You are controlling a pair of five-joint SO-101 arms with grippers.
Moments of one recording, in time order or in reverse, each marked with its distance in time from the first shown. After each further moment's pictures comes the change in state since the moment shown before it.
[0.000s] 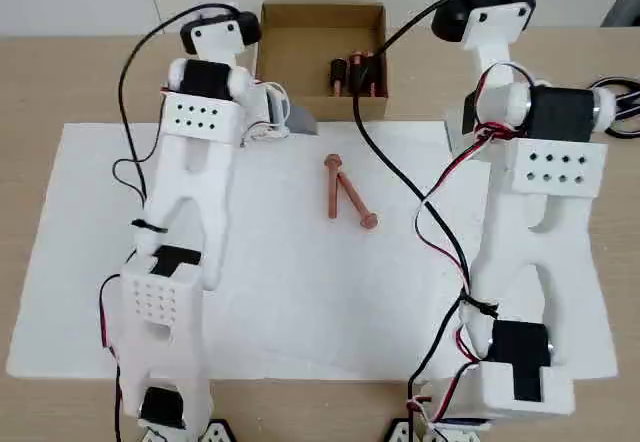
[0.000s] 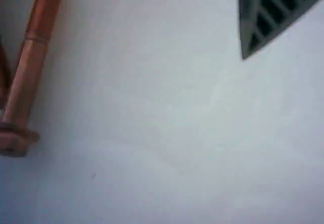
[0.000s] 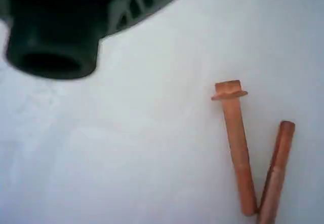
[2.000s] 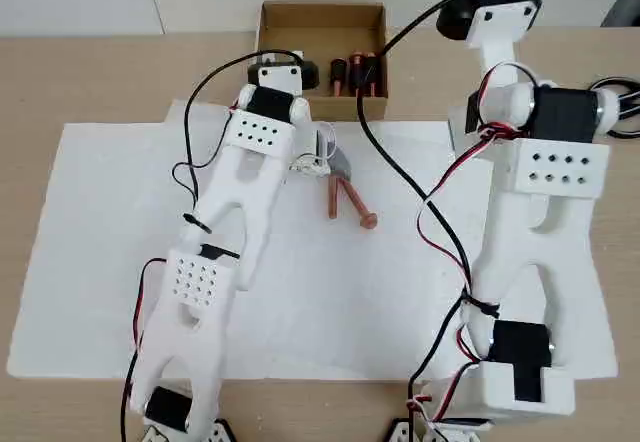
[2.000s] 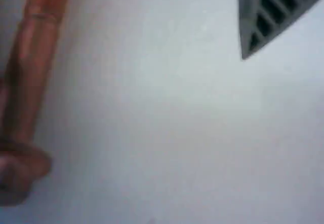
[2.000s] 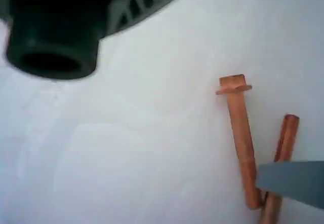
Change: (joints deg) left arm 7.7 16.5 -4.8 -1.1 0.1; right arm 0.4 0.0 0.0 -0.8 -0.1
